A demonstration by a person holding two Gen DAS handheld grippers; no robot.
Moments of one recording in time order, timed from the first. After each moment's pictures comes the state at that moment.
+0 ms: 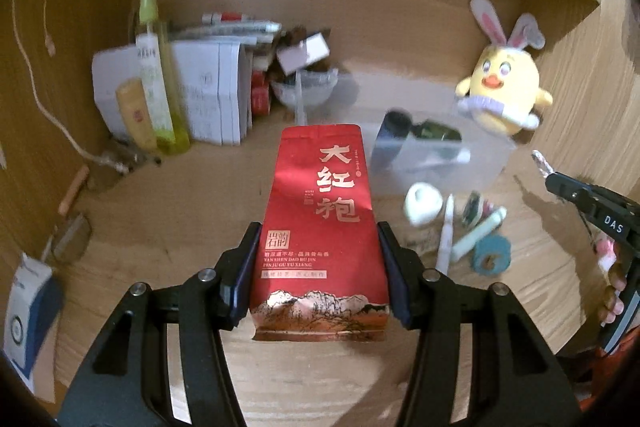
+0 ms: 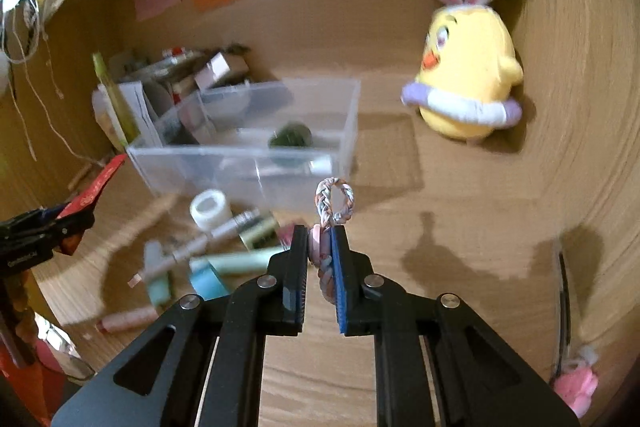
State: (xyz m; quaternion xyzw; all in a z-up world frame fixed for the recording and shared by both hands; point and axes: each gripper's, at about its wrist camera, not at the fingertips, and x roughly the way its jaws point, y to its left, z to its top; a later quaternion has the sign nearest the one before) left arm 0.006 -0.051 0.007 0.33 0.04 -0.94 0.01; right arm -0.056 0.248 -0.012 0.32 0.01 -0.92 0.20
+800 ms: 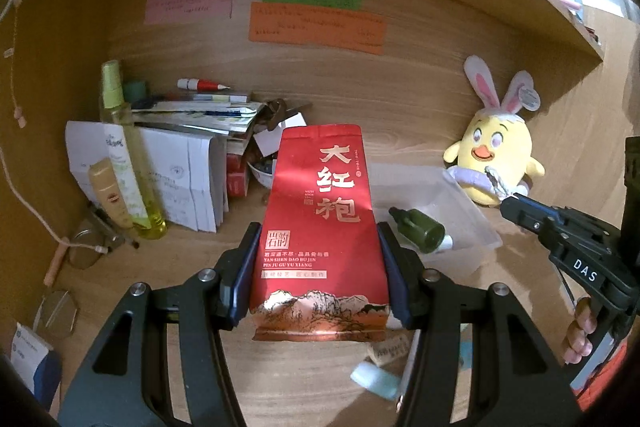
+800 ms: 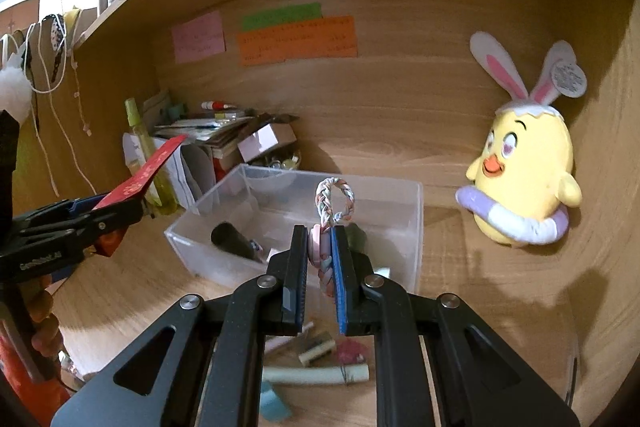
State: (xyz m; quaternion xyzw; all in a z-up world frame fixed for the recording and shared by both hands) left arm -0.053 -0.049 0.058 0.28 0.06 -0.96 -0.01; right arm -0.093 0.192 0.039 0.25 0.02 -0.93 0.25
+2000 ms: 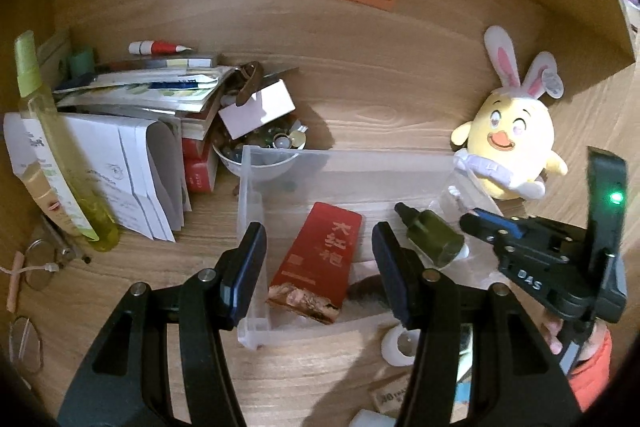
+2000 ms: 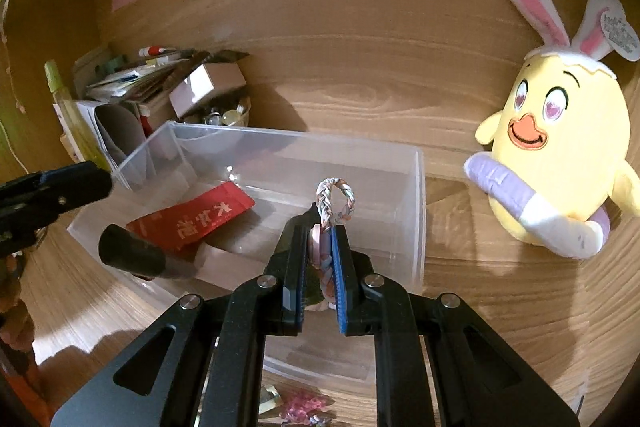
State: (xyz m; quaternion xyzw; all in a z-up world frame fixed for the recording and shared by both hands) left arm -0.129 -0.049 0.032 0.34 0.07 -0.94 -0.05; right arm -0.189 0.174 -0.016 0.36 0.05 -0.91 0.22
